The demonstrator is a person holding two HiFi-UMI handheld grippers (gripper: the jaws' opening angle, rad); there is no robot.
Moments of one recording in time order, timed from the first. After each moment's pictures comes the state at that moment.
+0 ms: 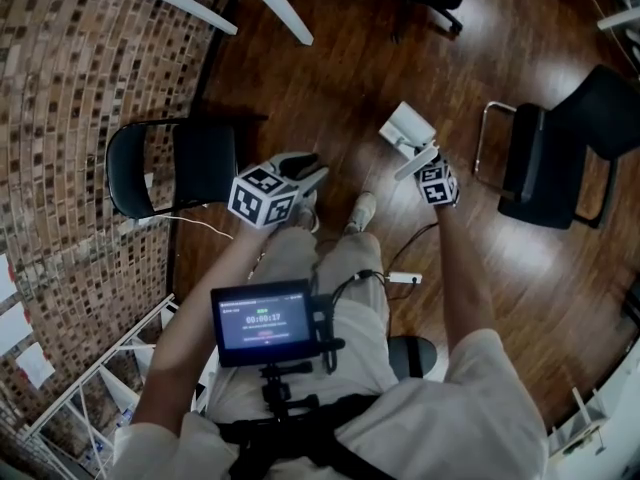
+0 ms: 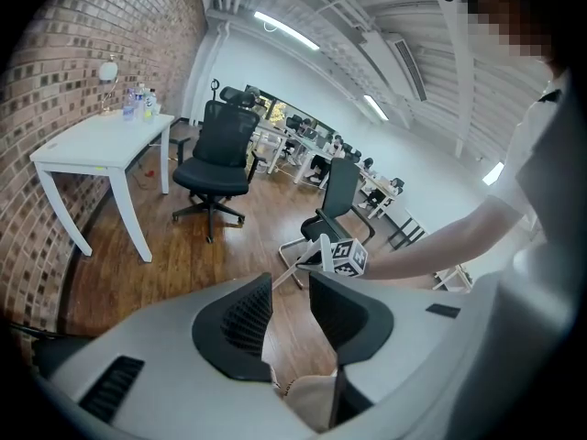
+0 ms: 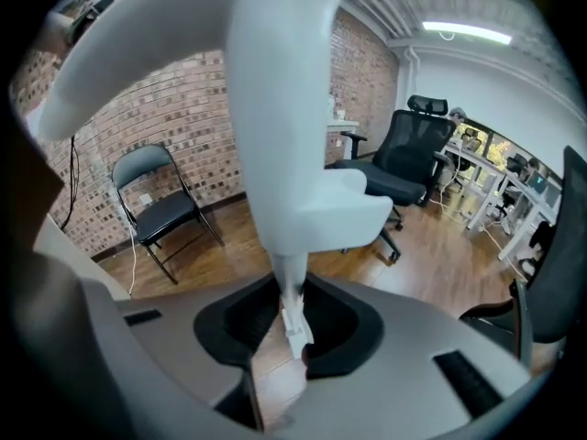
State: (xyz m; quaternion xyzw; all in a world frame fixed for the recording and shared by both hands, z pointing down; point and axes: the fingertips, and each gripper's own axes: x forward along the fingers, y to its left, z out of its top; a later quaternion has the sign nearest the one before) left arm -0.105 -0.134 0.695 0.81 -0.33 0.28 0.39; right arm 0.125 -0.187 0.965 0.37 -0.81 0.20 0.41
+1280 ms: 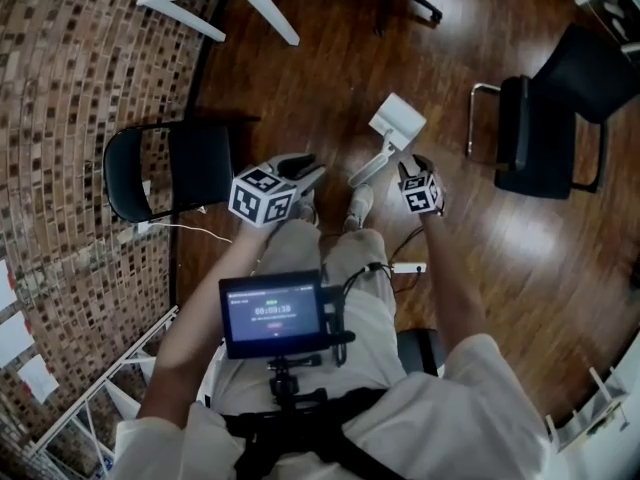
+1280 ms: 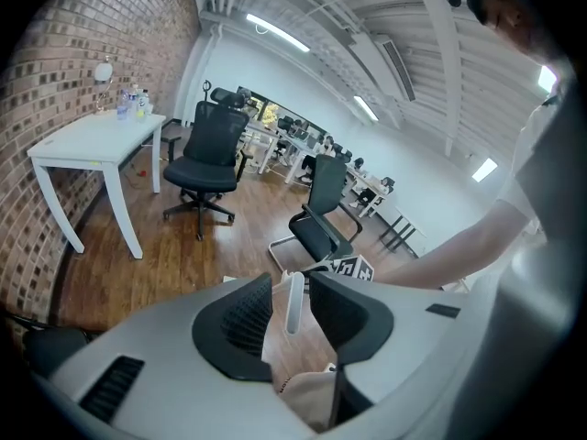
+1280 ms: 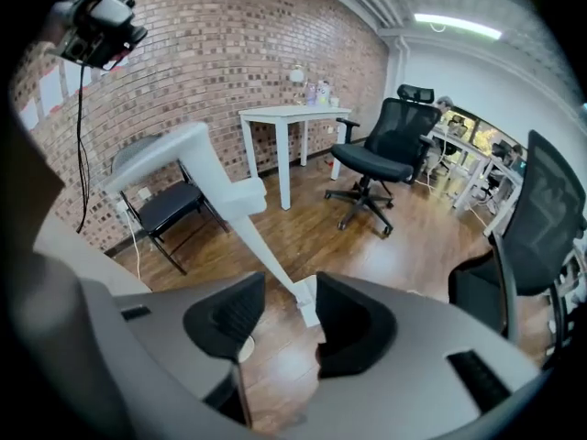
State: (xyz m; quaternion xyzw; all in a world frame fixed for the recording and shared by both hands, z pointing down) left arm -0.090 -0.068 0.692 0.83 -0.31 0.28 0.38; right arm 0.125 -0.070 0.966 0.40 -0.78 0.23 0.43
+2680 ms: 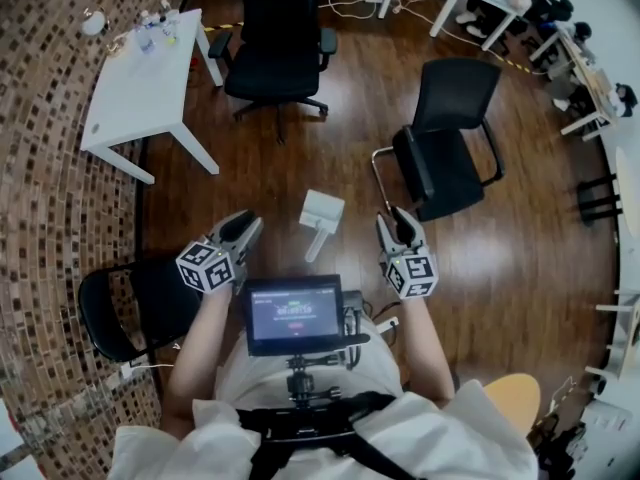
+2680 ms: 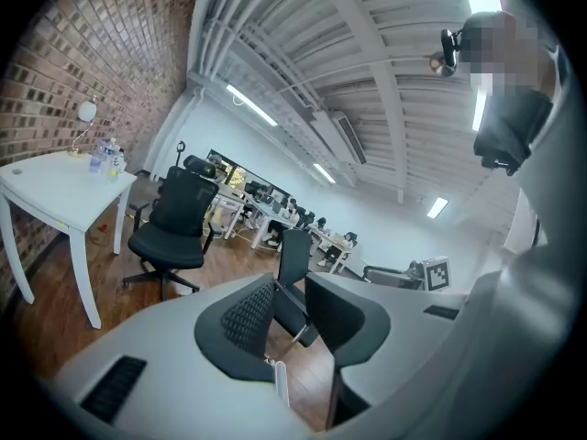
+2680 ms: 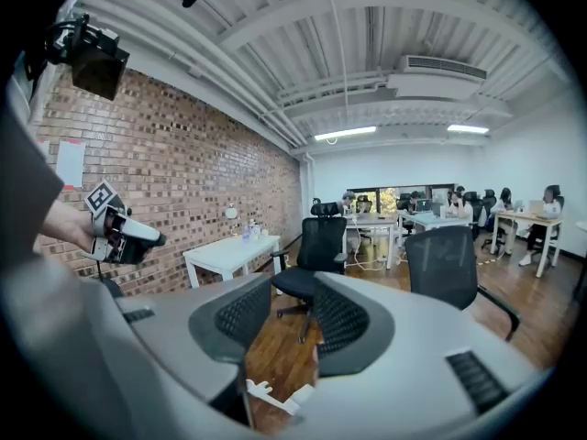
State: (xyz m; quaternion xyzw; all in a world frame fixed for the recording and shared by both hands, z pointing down) left arm -0.121 -0.139 0.547 0.91 -0.26 0.07 0.31; right arm 0.167 -0.063 0.552 0.64 -0.75 0.15 0.11
